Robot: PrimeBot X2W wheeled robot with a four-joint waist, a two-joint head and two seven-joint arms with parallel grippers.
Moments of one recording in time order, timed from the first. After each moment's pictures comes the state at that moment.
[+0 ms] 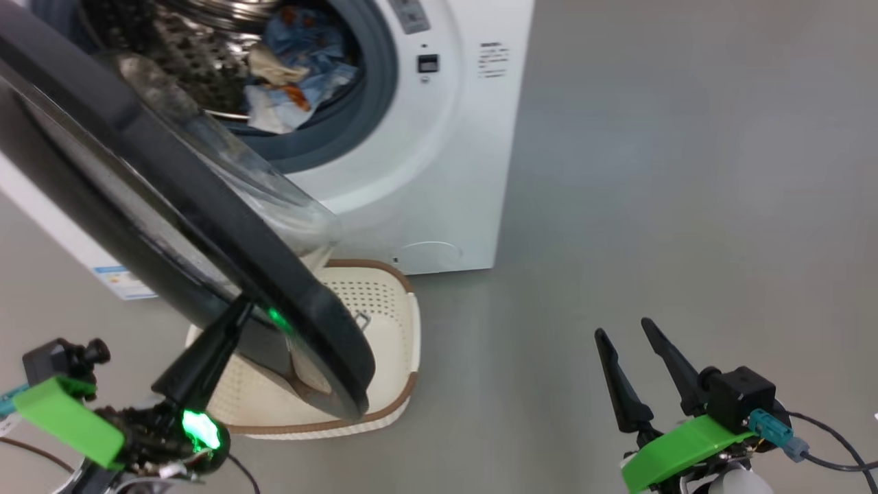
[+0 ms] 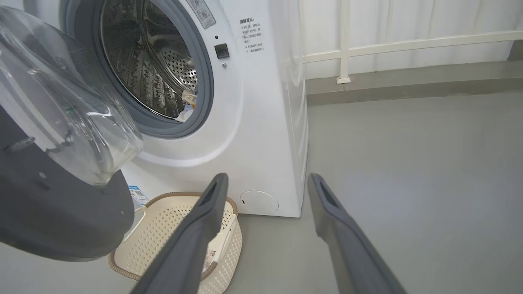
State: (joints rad) left arm -0.13 0.04 0.13 -0.07 -1.75 -0.09 0.83; right arm -0.12 -0.05 0.09 0.26 0.22 0.13 -0.25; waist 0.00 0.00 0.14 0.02
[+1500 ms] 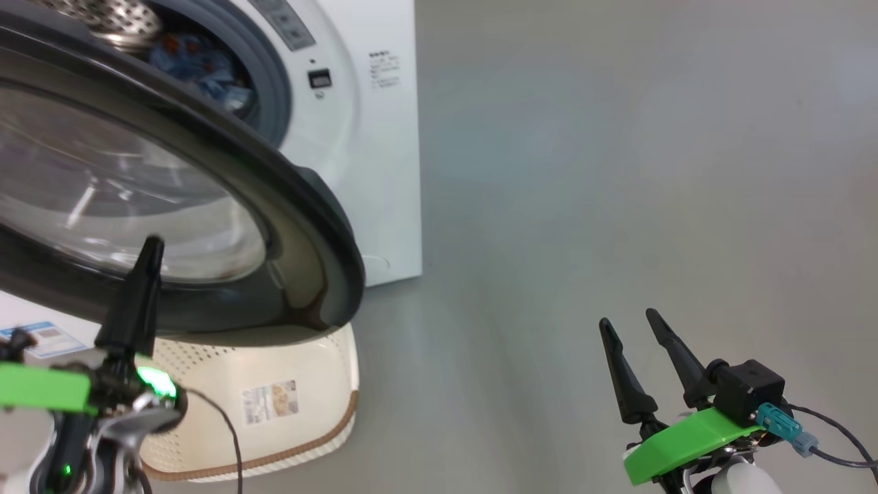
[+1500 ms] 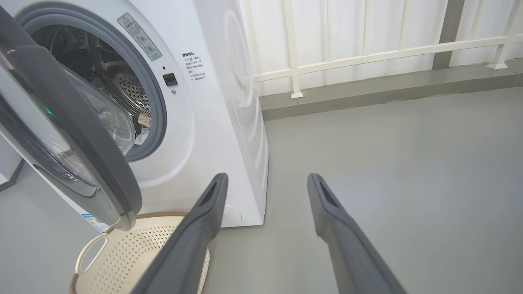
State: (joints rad) left arm -0.27 0.03 0.17 0.07 -1.66 -0.12 0.46; right arm -0.14 -0.05 0.09 0.24 0.25 0.13 -0.25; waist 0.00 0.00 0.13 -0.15
